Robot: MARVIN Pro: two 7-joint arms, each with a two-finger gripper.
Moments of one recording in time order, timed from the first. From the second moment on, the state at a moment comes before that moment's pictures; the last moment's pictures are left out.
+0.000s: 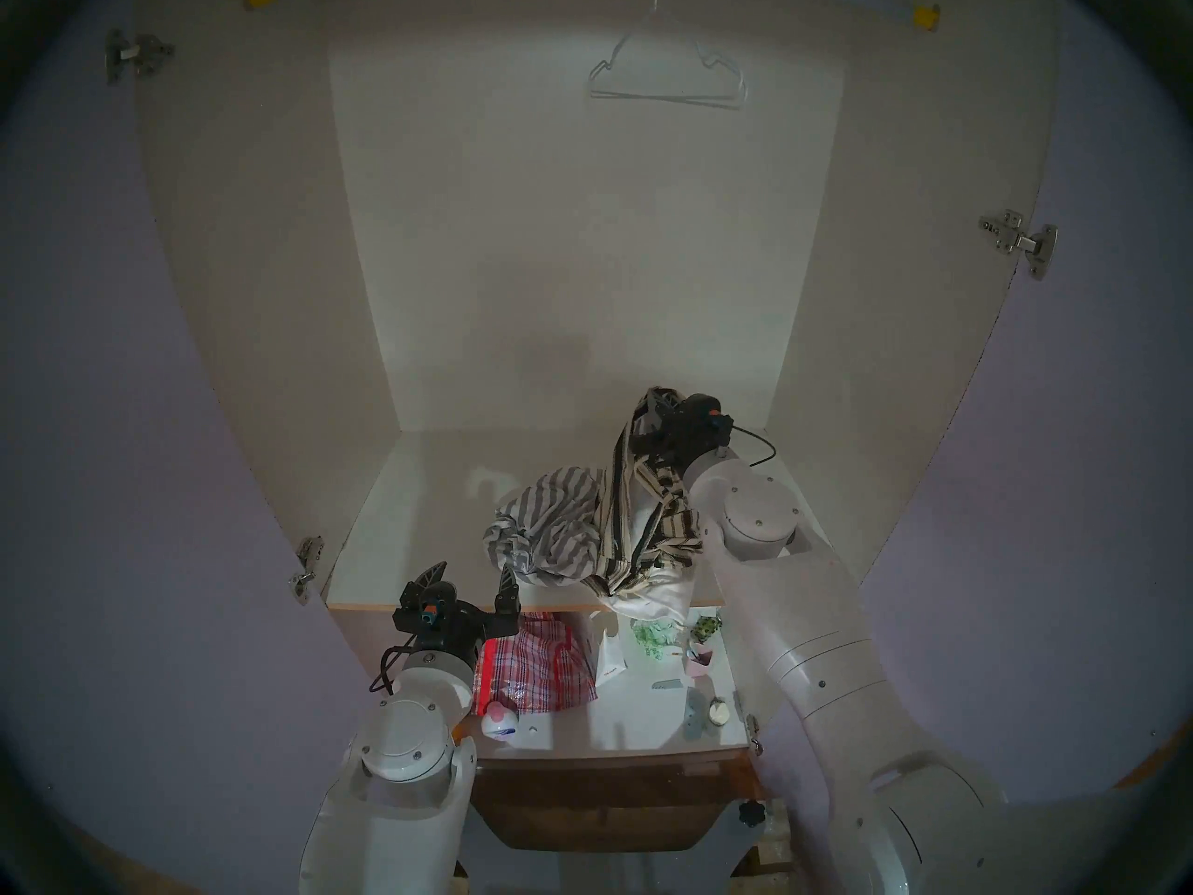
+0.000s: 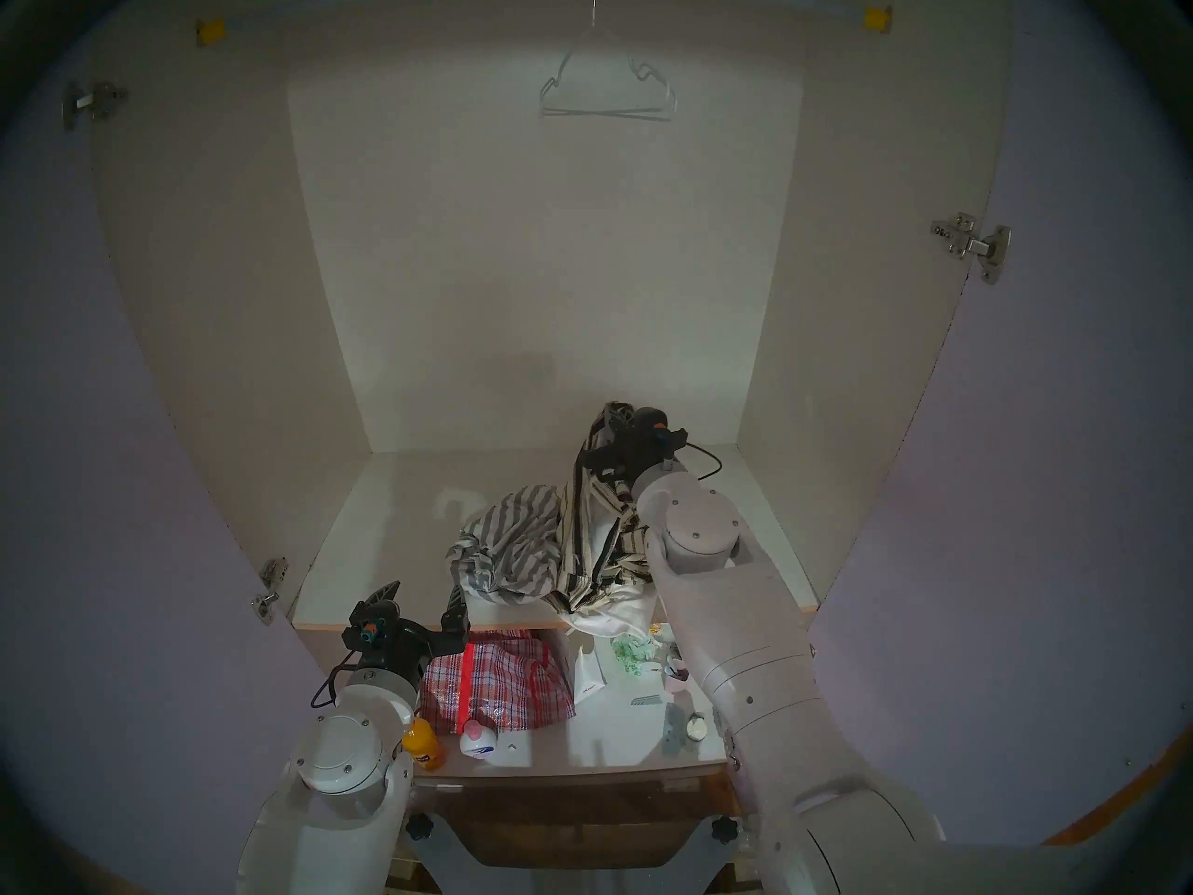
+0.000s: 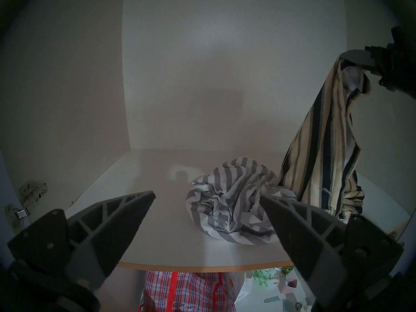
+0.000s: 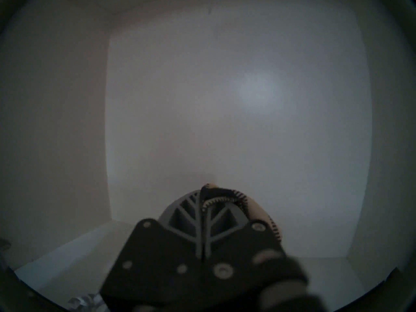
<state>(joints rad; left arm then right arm) 1.91 -1.57 -1.53 -1.77 -0.01 -0.01 0.03 -1.17 -1.49 1.36 -1.31 0.11 -0.02 0.12</state>
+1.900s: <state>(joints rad) 1.91 -1.56 -1.53 -1.77 -0.02 -0.01 0.04 -0.81 -1.36 1.52 -1.18 -0.01 -0.01 -0.03</state>
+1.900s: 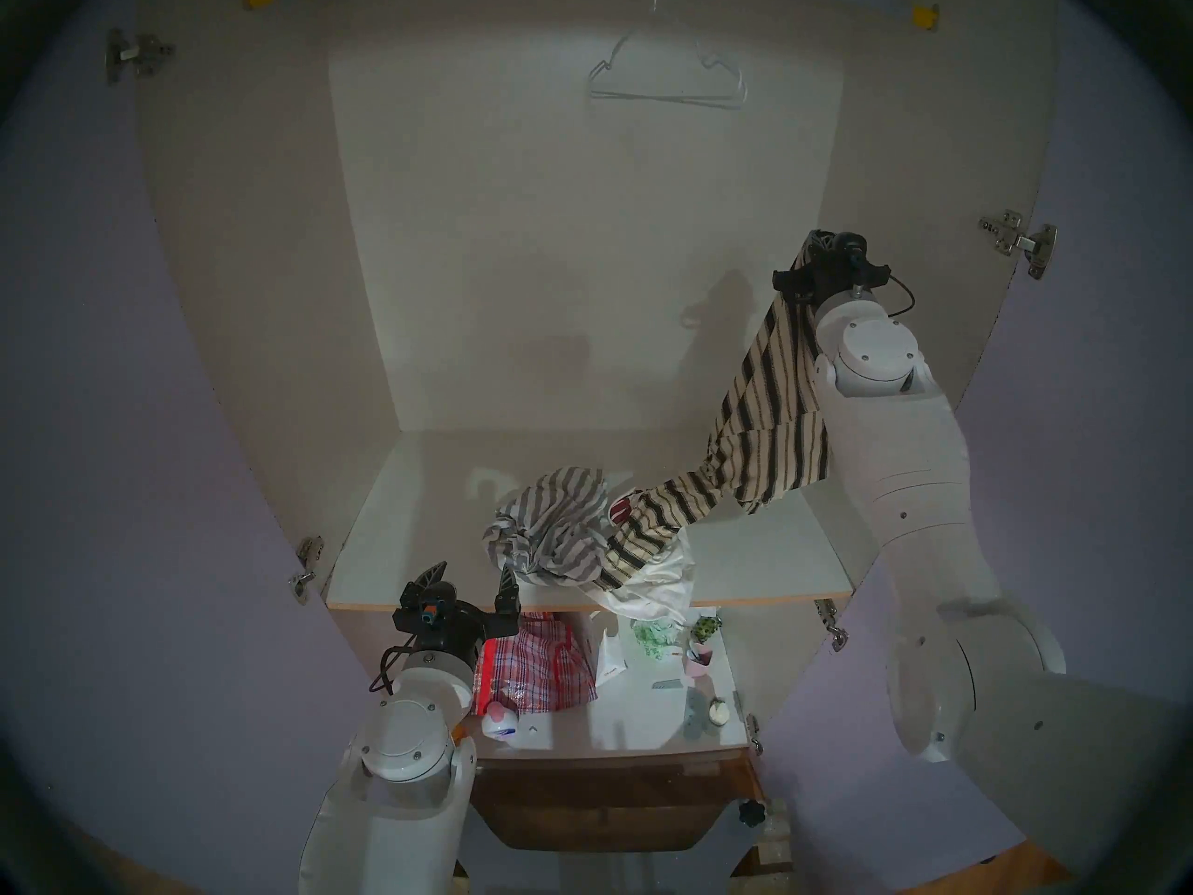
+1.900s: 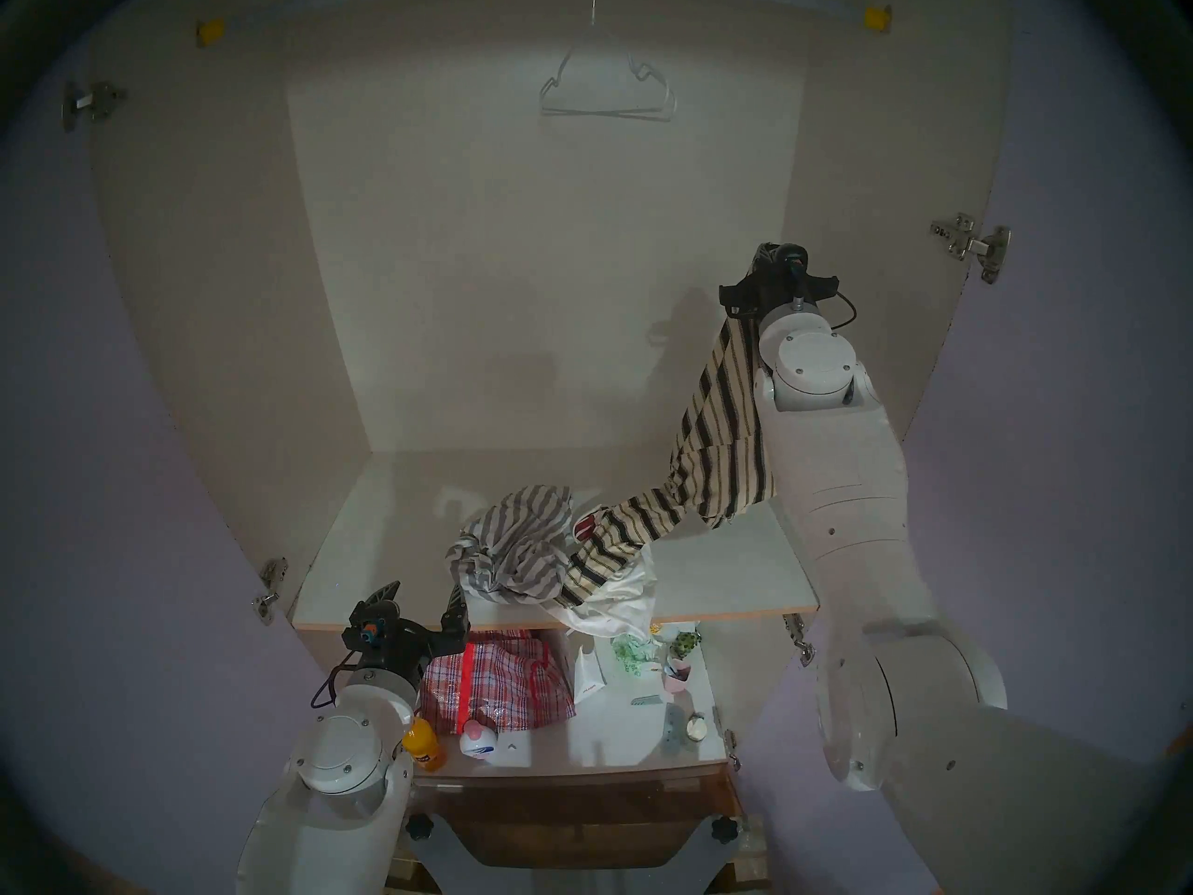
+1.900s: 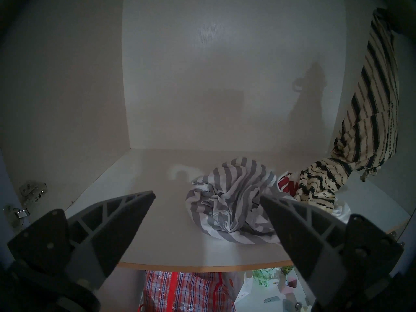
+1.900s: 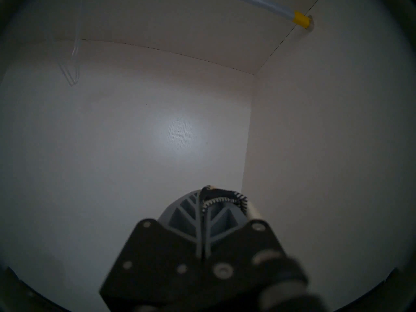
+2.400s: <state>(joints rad) 1.91 -1.56 -1.53 -1.77 -0.02 -0.01 0.04 -1.00 -1.54 1.60 -0.98 0.01 0.15 -0.27</state>
